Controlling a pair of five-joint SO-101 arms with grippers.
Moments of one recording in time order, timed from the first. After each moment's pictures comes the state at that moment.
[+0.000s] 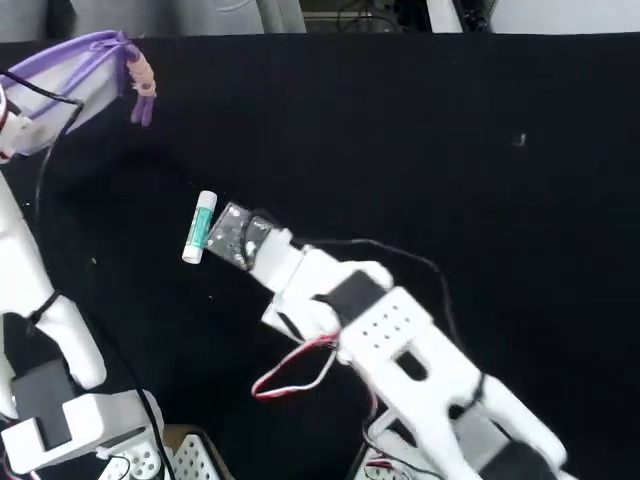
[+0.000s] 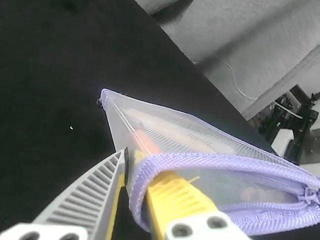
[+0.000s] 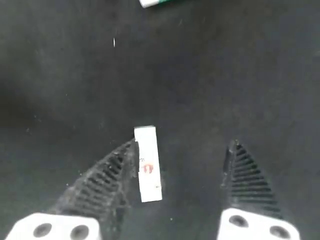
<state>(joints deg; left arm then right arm) -30.7 -9.5 -27.2 82.1 26.2 -40.0 -34.0 49.7 59.3 21.5</state>
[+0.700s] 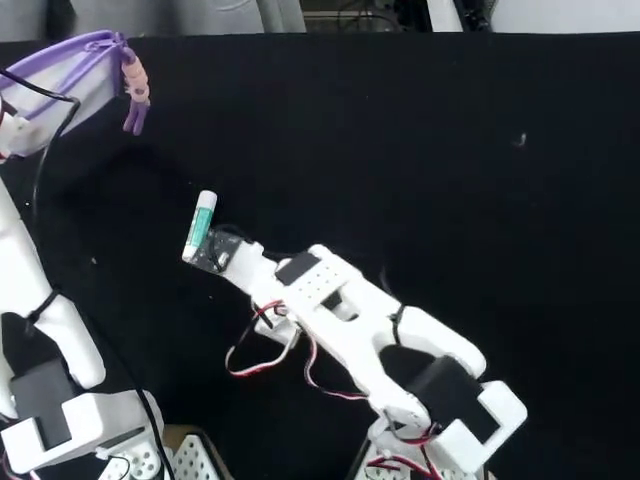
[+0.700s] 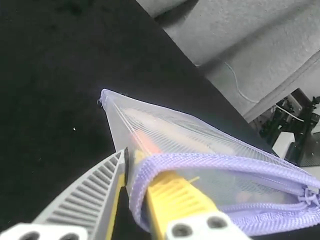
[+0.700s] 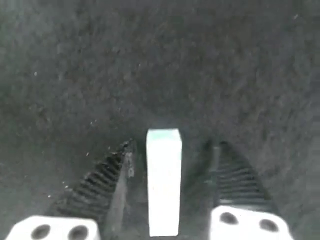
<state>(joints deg) -31.2 -9.5 -27.2 82.1 26.2 -40.3 -4.2 43.7 52.1 24.6</state>
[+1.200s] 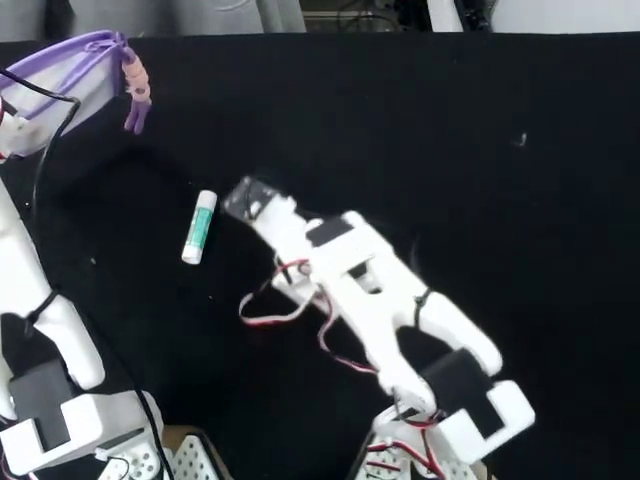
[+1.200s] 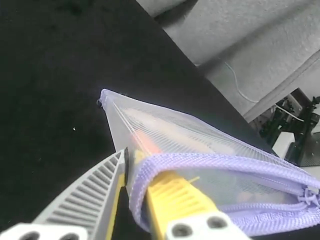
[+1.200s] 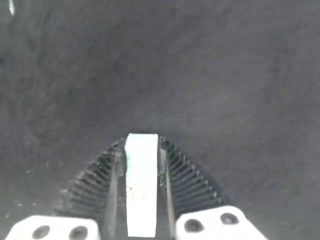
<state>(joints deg) -31.2 -9.5 -27.2 82.1 26.2 -29.4 -4.4 35.9 54.1 24.4</state>
